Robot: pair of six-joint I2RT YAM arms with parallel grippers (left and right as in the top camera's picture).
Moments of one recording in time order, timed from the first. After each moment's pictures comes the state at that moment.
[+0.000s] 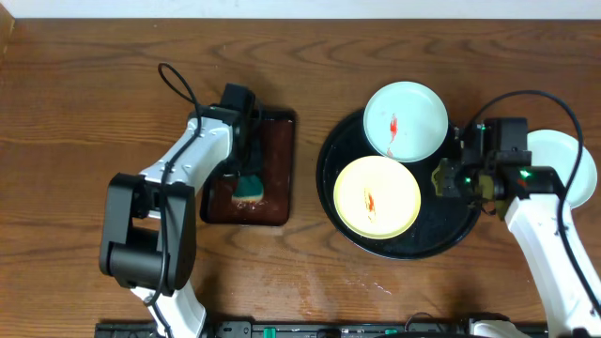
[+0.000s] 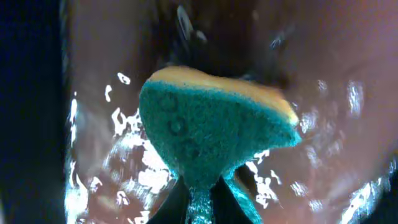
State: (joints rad) left arm -0.21 1.89 1.25 -0.88 0.01 -0.38; right arm 0.01 1.34 0.93 -0.77 -0.17 0.16
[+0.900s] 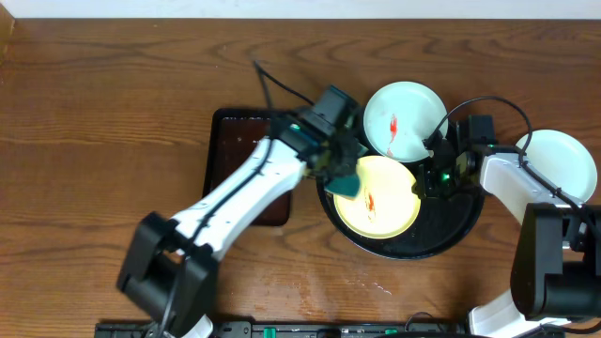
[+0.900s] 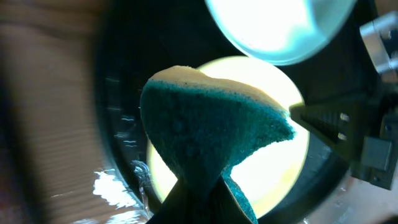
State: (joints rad) left arm -0.66 1.79 1.40 -0.75 0.21 -0.57; right arm -0.01 1.75 0.93 -0.61 -0.40 -0.01
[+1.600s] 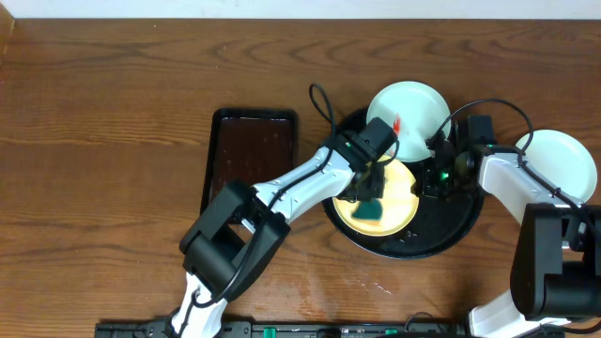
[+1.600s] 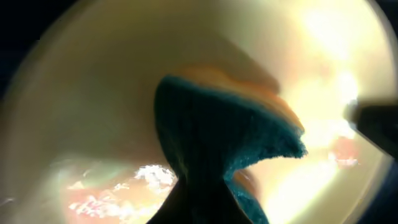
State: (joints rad) left arm -0.79 2.07 1.45 -0.70 0.13 -0.70; right arm -0.01 1.75 0.93 -0.62 -0.40 0.09
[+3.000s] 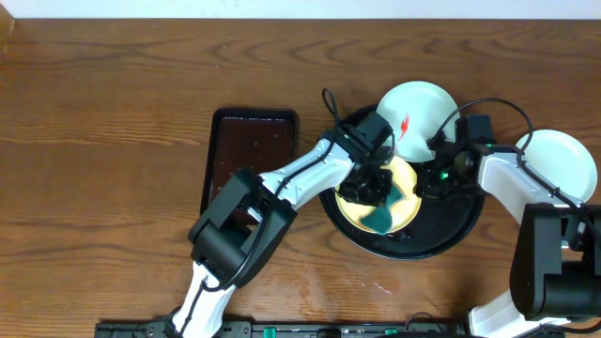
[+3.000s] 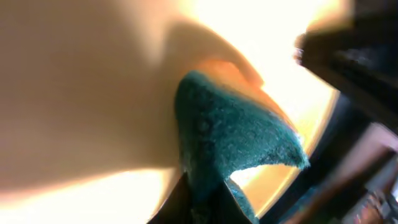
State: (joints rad) left arm -0.75 2.13 1.49 -0.71 0.49 -0.53; right arm 0.00 1.75 0.93 -0.62 -0.35 0.11
